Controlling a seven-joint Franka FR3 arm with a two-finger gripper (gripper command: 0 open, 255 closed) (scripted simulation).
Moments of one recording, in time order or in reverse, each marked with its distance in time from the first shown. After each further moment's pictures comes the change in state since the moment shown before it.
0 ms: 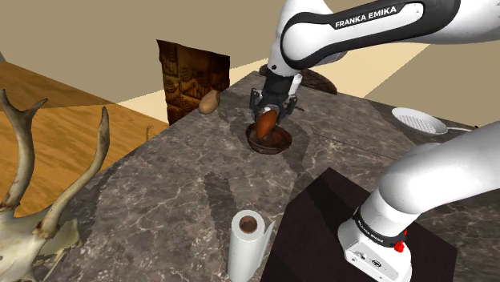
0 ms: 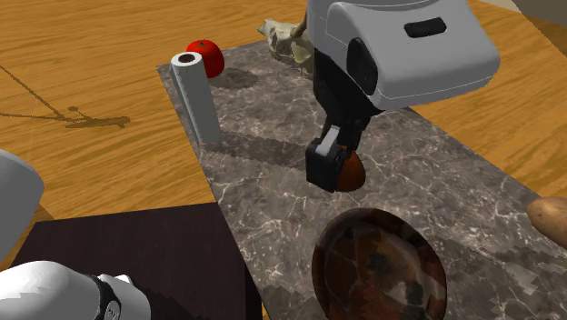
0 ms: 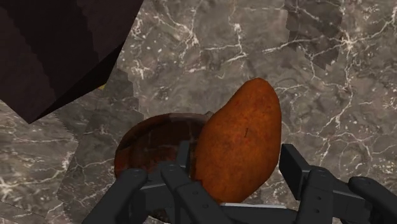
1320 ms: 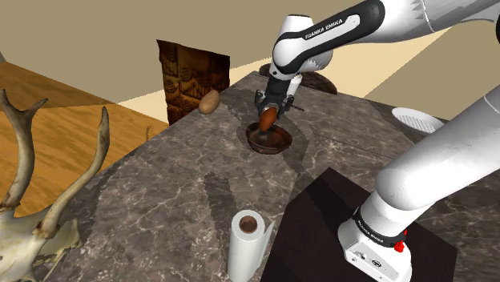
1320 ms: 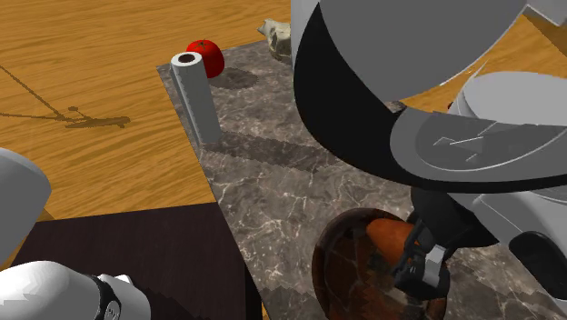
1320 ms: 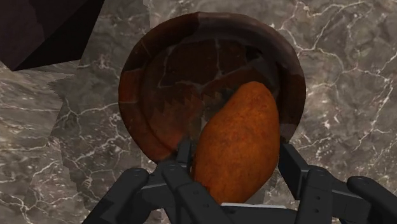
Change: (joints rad) arm -0.106 0.275 -0.105 0.091 -0.087 0.163 -0.165
